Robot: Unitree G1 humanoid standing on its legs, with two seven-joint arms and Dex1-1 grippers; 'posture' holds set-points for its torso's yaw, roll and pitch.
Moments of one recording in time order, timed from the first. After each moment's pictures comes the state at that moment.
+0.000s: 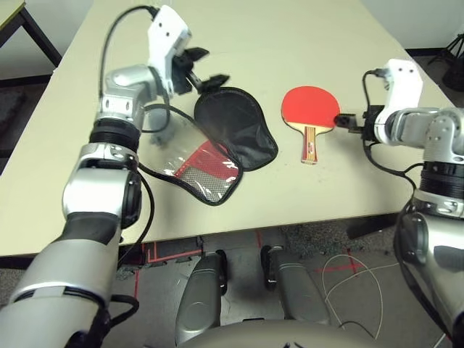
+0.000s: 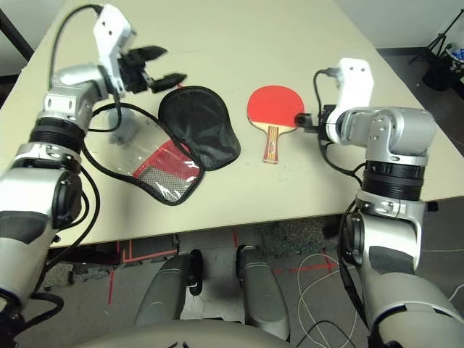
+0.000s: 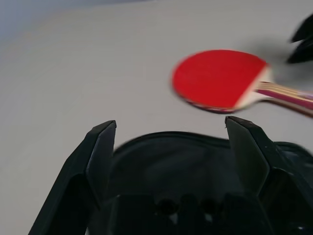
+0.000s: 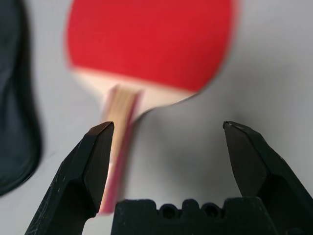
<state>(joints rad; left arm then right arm) -1.11 0.39 -0.06 0.86 -0.09 0.04 -1.06 -0.84 -0.38 -0.24 0.03 0.34 1.55 0.14</state>
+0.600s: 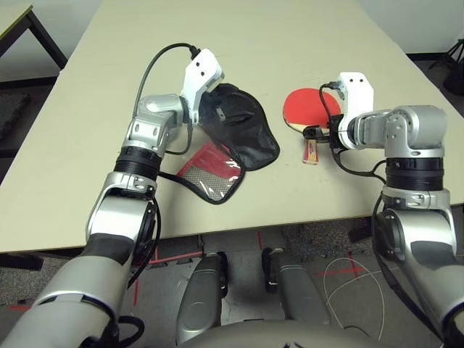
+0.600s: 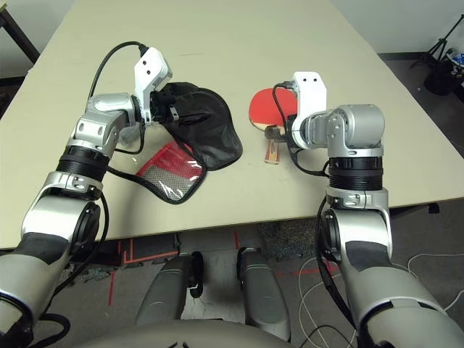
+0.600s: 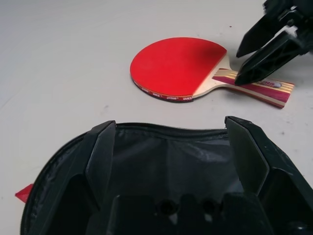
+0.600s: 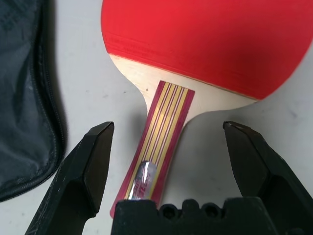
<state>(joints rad) -0.95 0.36 -0.08 0.60 -0.09 0.18 -1.03 -0.91 -0.32 -0.15 0.21 0.27 1.47 0.13</state>
